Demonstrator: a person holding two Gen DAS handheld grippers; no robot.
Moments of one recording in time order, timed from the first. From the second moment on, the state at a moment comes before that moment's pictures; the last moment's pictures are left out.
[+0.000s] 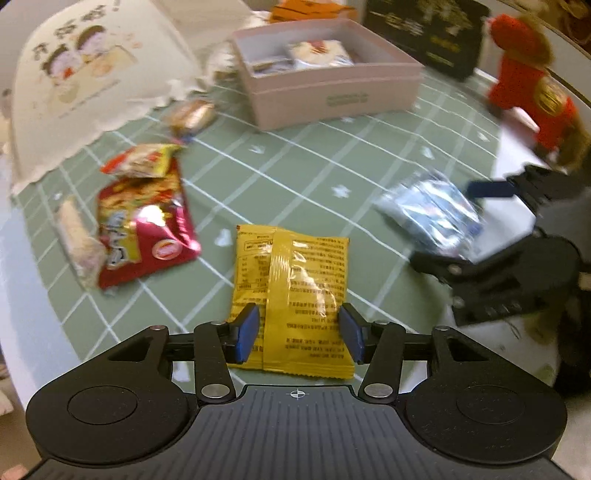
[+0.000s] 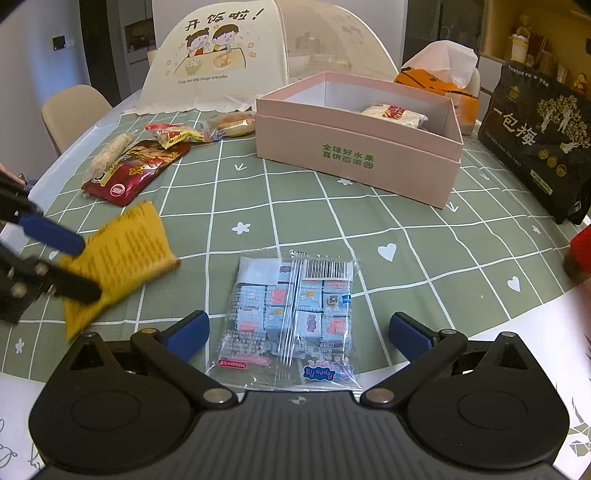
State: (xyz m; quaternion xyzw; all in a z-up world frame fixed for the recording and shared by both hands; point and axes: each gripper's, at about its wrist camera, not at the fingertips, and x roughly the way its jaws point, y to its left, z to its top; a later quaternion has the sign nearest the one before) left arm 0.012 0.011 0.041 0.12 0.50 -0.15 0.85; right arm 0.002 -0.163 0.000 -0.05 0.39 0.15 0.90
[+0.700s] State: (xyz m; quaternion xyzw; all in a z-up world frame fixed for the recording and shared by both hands) left arm 0.045 0.024 0.025 0.07 0.50 -0.15 0.85; right arm 0.002 -0.164 -0.002 -0.05 0.39 0.15 0.91
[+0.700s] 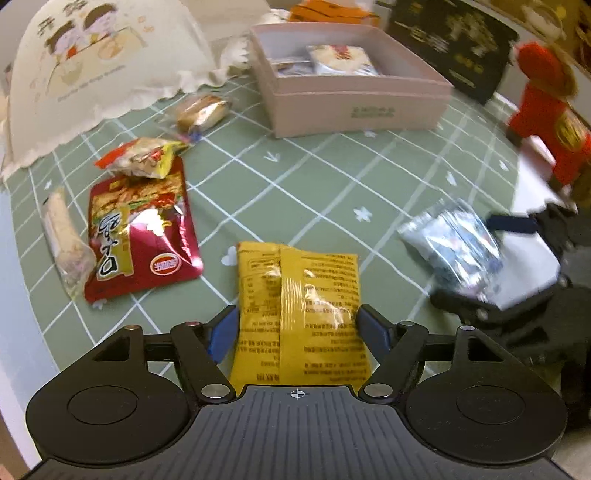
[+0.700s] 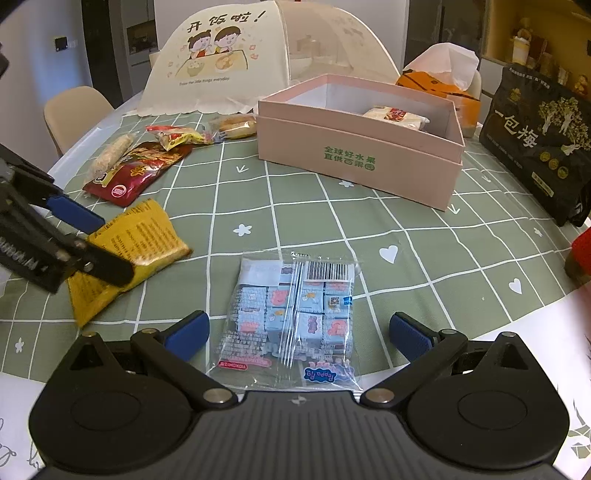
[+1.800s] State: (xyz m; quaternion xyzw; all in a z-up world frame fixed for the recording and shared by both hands) left arm 0.044 0.002 0.089 0.02 0.46 -0.19 0.87; right arm 0.024 -0.183 0.059 -0.04 0.42 0.17 0.89
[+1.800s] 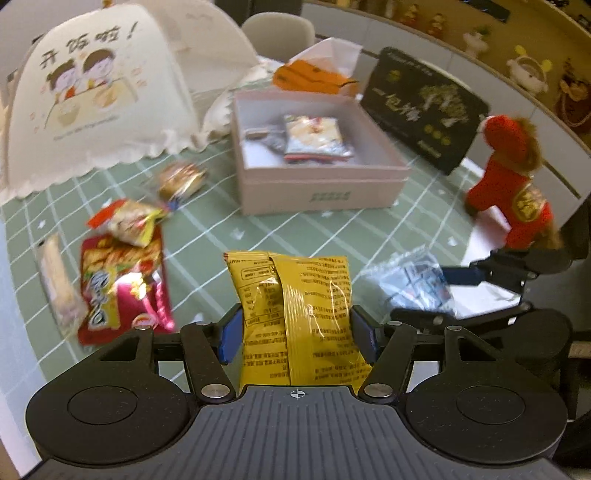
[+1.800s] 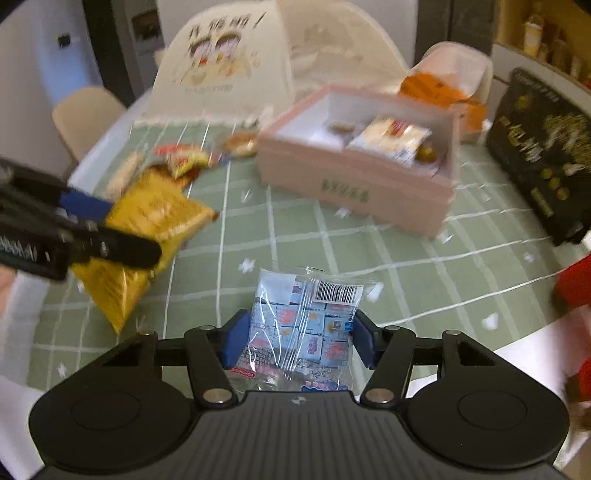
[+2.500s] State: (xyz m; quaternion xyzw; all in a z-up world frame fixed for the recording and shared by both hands) left arm 0.196 -0.060 0.160 0.06 0.32 -0.23 0.92; right arm 0.045 -0.230 0.115 0.00 0.38 0.09 0.92
